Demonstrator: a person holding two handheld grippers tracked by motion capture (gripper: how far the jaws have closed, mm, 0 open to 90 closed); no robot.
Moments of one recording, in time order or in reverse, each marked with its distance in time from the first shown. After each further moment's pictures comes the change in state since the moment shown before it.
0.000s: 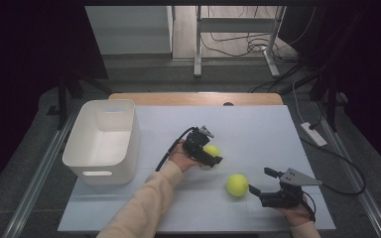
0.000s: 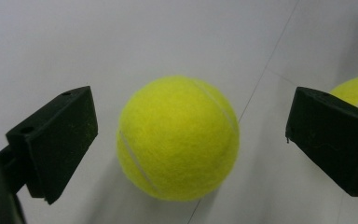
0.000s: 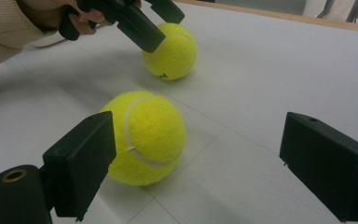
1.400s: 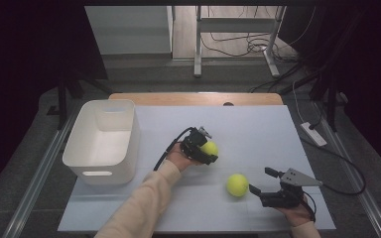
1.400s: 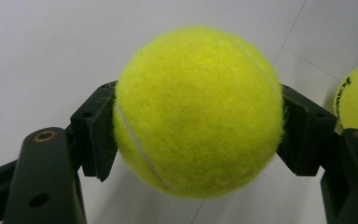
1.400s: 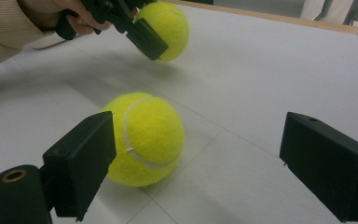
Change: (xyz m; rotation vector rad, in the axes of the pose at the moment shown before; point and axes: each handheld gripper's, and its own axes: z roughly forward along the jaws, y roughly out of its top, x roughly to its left) left arm 0.004 -0.003 -0.006 0.033 0.022 0.002; right arm 0.000 0.000 -0.001 -0.009 -0.007 -0.002
